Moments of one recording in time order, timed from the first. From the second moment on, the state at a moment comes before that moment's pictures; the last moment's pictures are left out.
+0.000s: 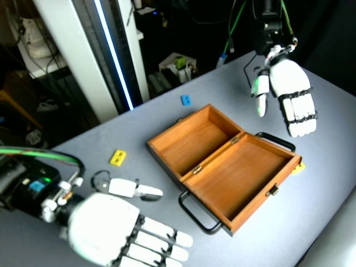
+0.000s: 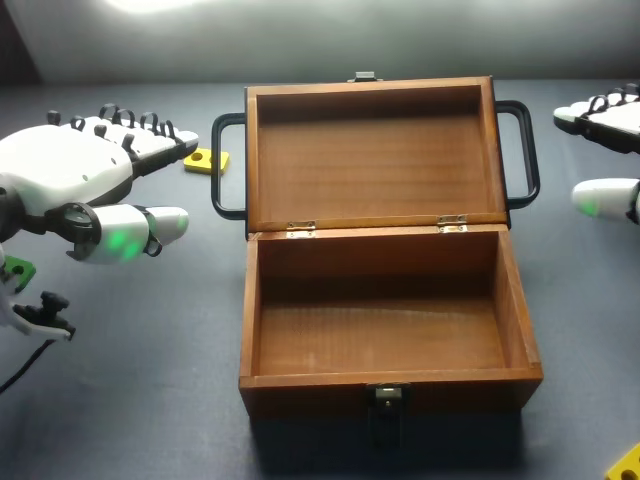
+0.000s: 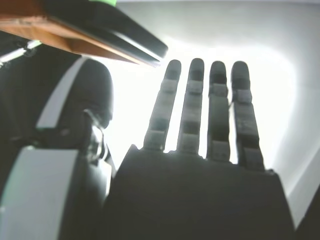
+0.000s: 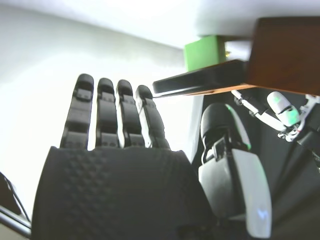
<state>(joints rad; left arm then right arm) 0.83 -0.98 1.19 -0.25 -0.52 1.05 -1.00 -1.07 1.41 0.02 0.71 -0.52</state>
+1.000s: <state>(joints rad) 0.72 -1.08 1.30 -0.21 -0.27 1.14 -0.94 -1.13 1.45 -0.05 0.62 -0.52</state>
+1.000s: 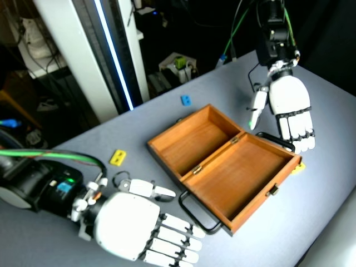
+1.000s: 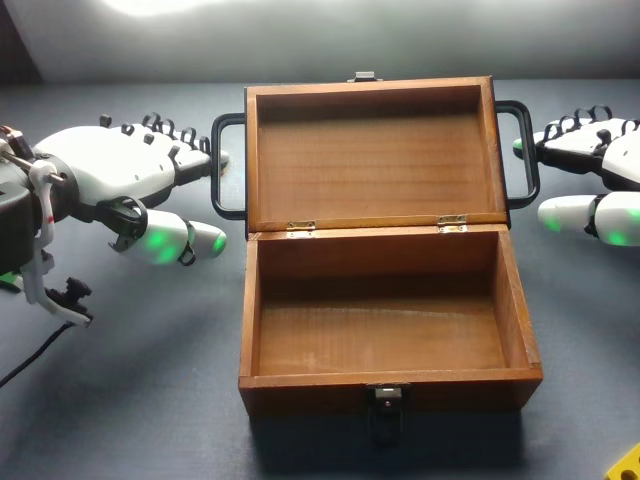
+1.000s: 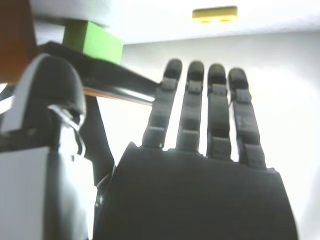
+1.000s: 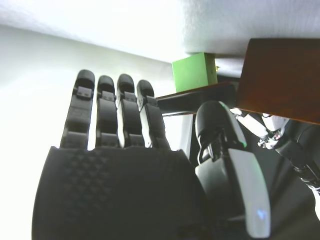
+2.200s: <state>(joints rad) 0.85 -0.92 1.08 -0.22 -0.55 1.12 -0.94 -1.08 1.37 -0.08 0.70 -0.47</state>
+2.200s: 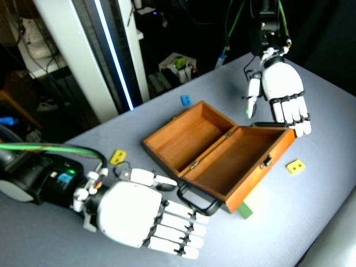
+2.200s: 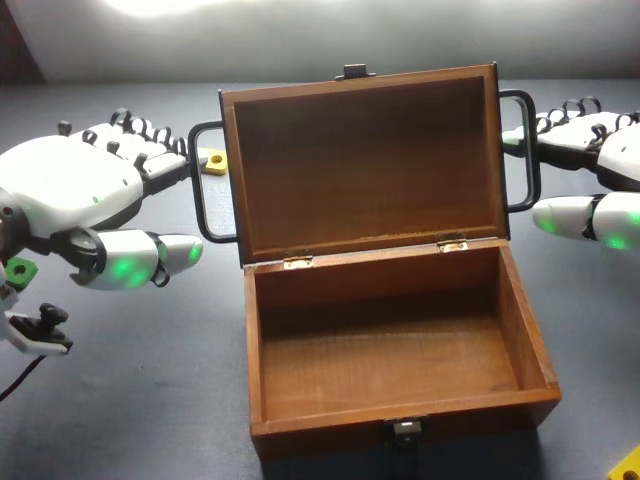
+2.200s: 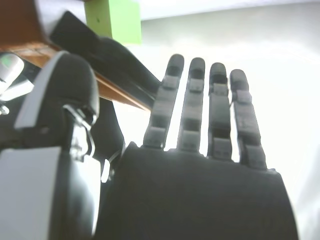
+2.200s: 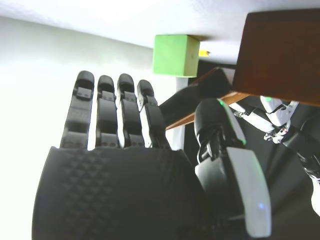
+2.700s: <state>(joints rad) 0.89 -0.87 1.02 -0.21 -0.69 1.08 -0.98 -1.03 1.31 -0.08 0.80 -0.46</state>
